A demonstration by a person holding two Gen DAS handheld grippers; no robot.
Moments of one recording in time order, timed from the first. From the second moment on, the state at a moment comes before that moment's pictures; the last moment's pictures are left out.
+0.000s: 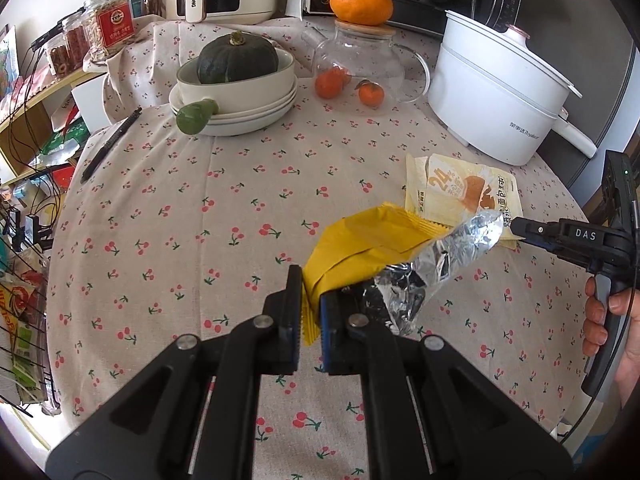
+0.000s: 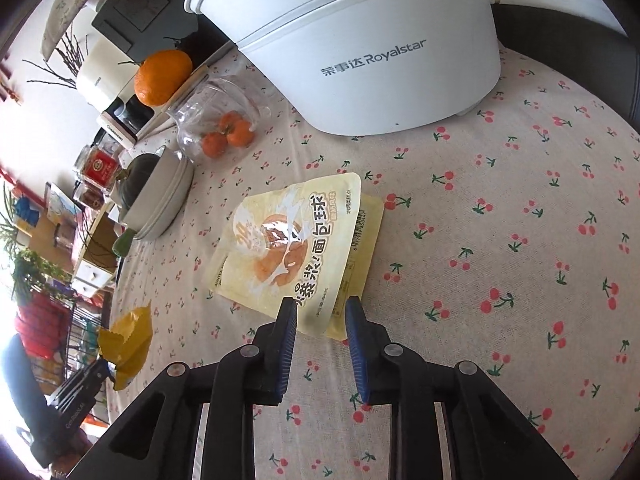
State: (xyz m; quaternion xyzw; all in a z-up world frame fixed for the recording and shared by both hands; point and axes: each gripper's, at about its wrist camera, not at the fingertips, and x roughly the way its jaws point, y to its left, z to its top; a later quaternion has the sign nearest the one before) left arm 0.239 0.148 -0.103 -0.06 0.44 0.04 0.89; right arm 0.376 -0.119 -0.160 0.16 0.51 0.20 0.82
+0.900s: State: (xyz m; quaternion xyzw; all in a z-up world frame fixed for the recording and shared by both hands) left arm 0.174 0.073 -0.054 0.00 0.42 -0.01 0.91; right arm 0.263 -0.190 -0.067 0.13 0.48 0.20 0.84
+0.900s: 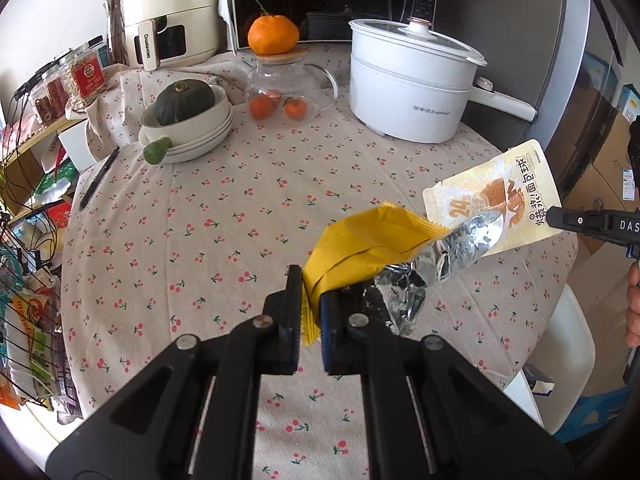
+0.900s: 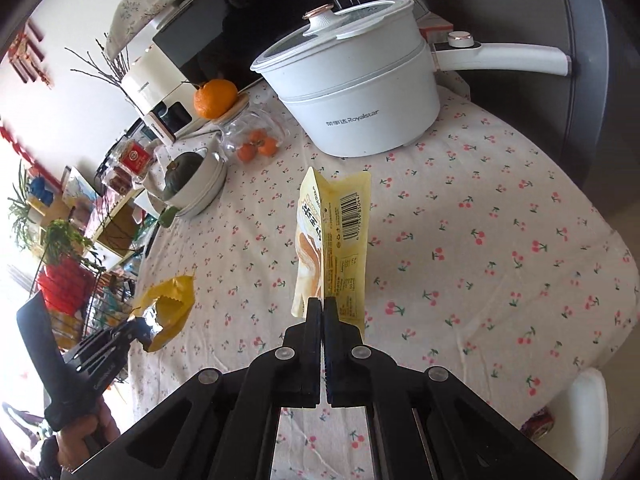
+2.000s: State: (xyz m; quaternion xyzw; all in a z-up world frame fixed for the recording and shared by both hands) left arm 0.099 -0.112 -0.077 0.12 0.42 -0.19 0.88; right arm 0.118 -0.397 -0.085 0.15 0.55 0.07 0.82
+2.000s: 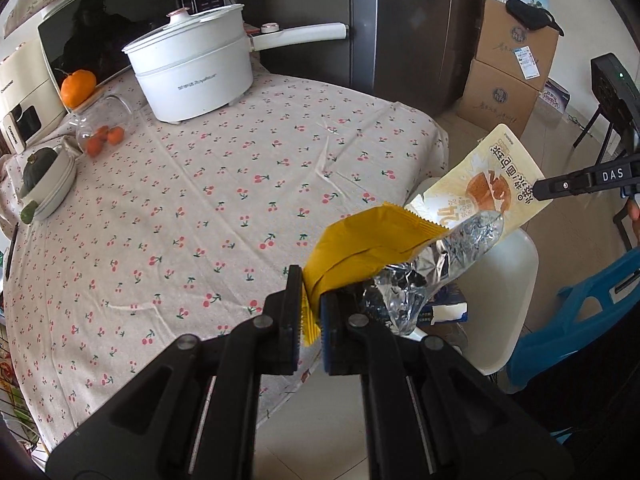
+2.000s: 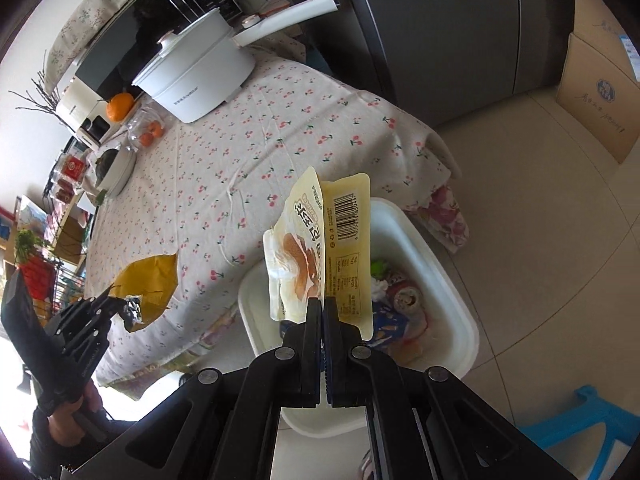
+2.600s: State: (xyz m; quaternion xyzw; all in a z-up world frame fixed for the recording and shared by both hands) left arm 0.099 -0.181 -0.104 0.18 0.43 -0.23 0.85; right arm 0.104 -0.443 -0.096 0.16 0.56 -0.01 0.81
